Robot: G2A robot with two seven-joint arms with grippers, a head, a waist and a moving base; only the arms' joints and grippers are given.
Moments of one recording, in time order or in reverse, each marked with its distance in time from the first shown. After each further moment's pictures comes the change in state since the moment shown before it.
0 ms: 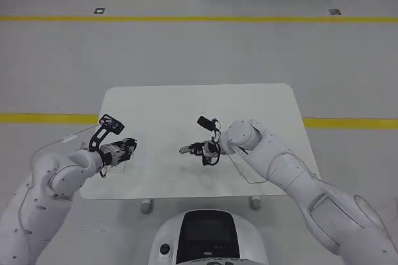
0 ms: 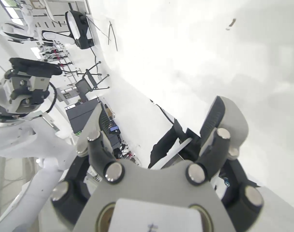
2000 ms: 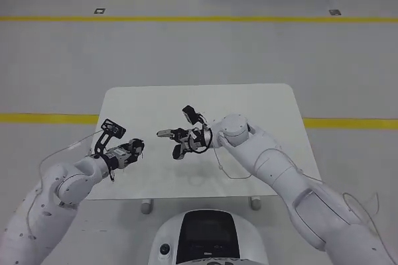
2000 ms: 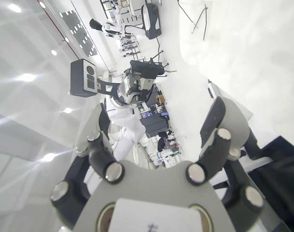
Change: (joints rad) left arm 0.037 0.016 0.052 0.048 -0.119 -0.006 0.215; right arm 0.027 -0.122 0.057 0.115 0.338 -0.118 -0.007
